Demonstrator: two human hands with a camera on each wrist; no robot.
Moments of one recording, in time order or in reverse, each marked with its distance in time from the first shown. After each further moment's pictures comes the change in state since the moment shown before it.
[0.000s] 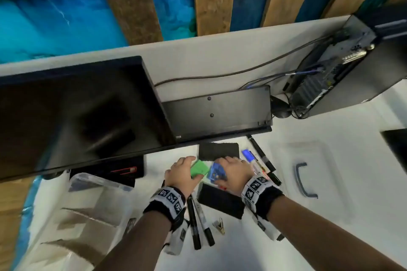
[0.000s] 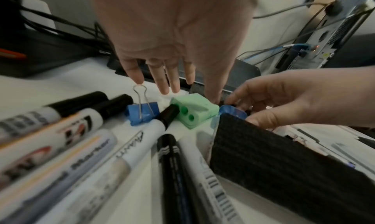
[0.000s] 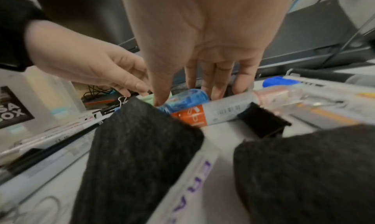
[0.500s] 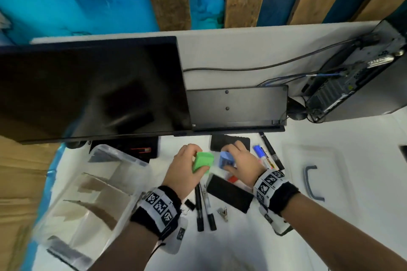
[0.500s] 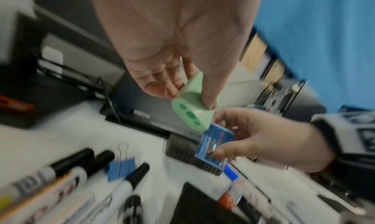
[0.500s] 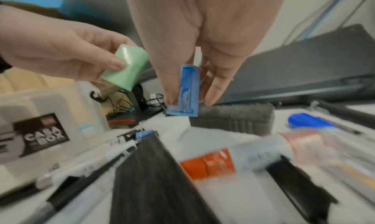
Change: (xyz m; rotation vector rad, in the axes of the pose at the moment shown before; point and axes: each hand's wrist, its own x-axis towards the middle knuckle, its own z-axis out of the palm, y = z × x) left_hand -0.065 0.005 -0.038 -0.346 0.171 0.132; right_hand -0.017 -0.016 -0.025 0.266 0.055 -0.113
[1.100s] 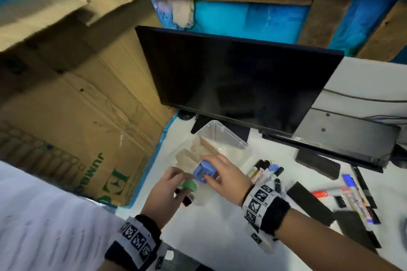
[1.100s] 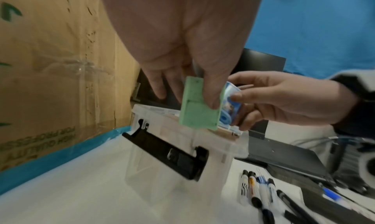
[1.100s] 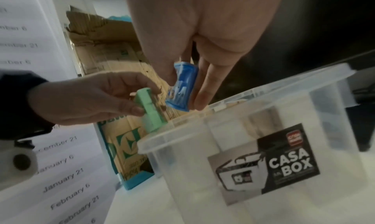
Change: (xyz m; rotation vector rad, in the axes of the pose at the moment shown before) left_hand -0.241 -0.142 -0.134 0.149 0.379 -0.082; right_hand -0.037 -0.252 0.128 0.118 -0.101 -0.609
